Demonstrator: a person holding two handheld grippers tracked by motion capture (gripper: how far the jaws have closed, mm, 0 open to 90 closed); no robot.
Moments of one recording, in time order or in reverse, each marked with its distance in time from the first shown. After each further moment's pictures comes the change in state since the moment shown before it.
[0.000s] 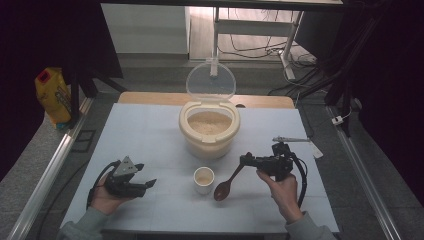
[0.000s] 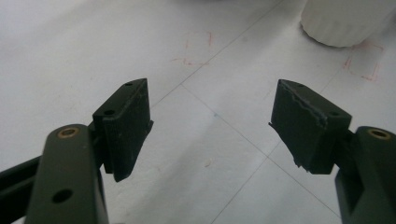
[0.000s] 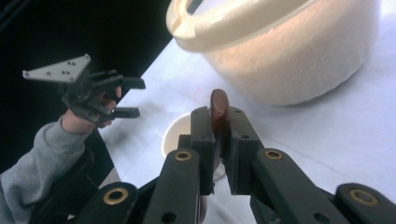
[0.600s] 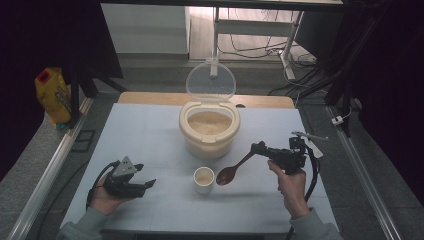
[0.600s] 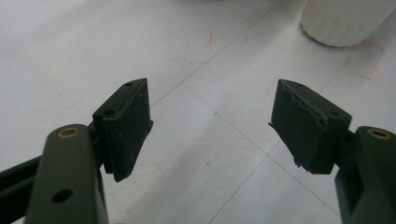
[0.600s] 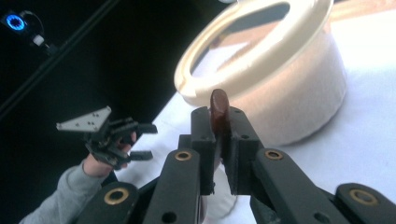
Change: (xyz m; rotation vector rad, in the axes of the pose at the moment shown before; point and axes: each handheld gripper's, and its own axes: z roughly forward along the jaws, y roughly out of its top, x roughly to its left) left arm 0.000 -0.001 -0.001 -0.004 0.001 -0.005; right arm -0.009 0.013 -0.031 -0.178 0.041 0.061
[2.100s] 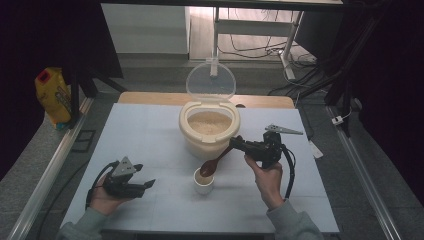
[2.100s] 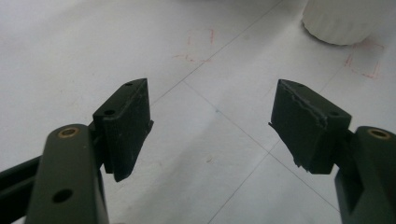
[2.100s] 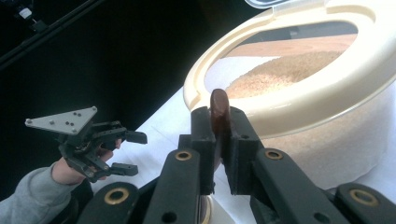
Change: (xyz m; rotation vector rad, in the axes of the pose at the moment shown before) left arm 0.001 -0.003 -0.001 0.002 -0.001 -0.006; right arm 0.023 0.004 0.056 -0.029 -0.012 -0.161
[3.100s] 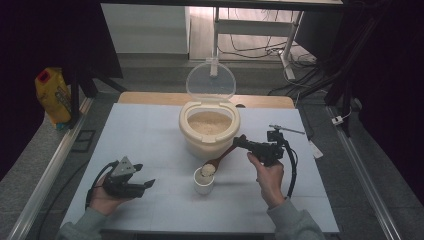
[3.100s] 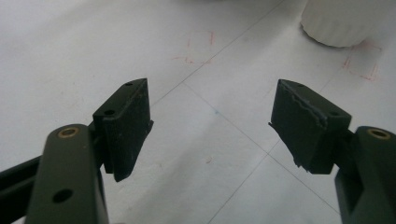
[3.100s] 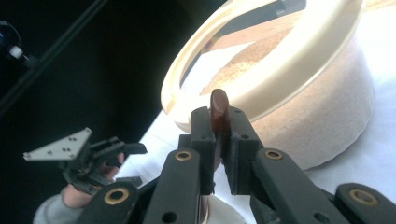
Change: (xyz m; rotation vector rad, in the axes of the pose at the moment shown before) left arm 0.000 0.000 -0.001 -0.005 0.000 -0.001; right arm -0.015 -0.001 0.001 0.015 -0.039 0.178
